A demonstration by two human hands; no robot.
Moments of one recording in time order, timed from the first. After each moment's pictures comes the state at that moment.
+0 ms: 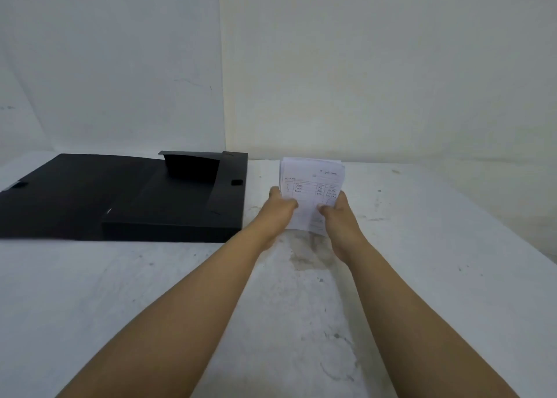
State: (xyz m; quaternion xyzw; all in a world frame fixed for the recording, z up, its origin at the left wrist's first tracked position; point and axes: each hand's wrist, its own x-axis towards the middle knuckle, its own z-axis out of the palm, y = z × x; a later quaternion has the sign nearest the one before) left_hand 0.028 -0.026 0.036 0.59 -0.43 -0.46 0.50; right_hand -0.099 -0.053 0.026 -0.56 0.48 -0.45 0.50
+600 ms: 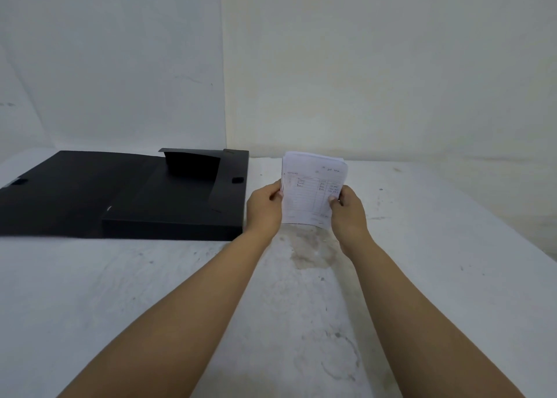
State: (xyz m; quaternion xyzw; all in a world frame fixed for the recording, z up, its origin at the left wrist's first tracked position) left_hand 0.036 -0.025 0.023 0.62 -0.45 -0.28 0.58; right_hand -0.104 -0.062 0.022 -0.60 0.52 -0.47 0.39
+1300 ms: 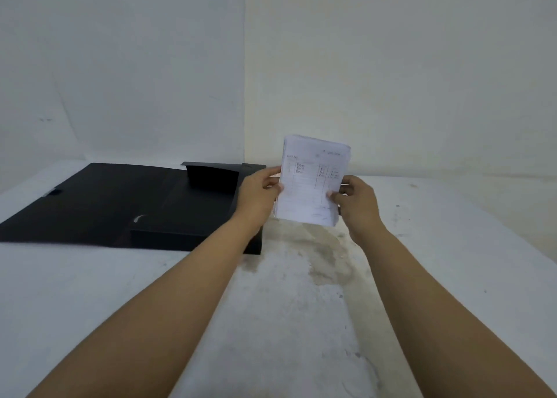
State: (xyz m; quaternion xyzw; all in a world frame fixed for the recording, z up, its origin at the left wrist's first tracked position) left_hand 0.089 -0.016 0.068 0.59 -0.47 -0.29 0.60; right_hand -0.083 -0.065 0.071 -0.62 0.48 -0.47 0.40
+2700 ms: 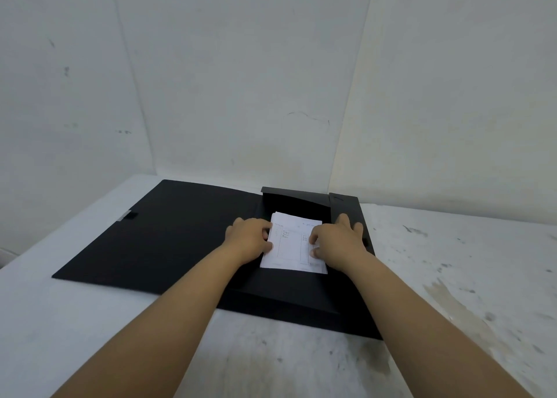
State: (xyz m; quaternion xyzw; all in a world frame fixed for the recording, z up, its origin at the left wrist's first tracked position) left_hand 0.325 -0.037 0.011 0.80 -0.54 -0.17 0.19; right_hand 0.156 -0.106 0.028 -0.87 0.49 0.01 0.04
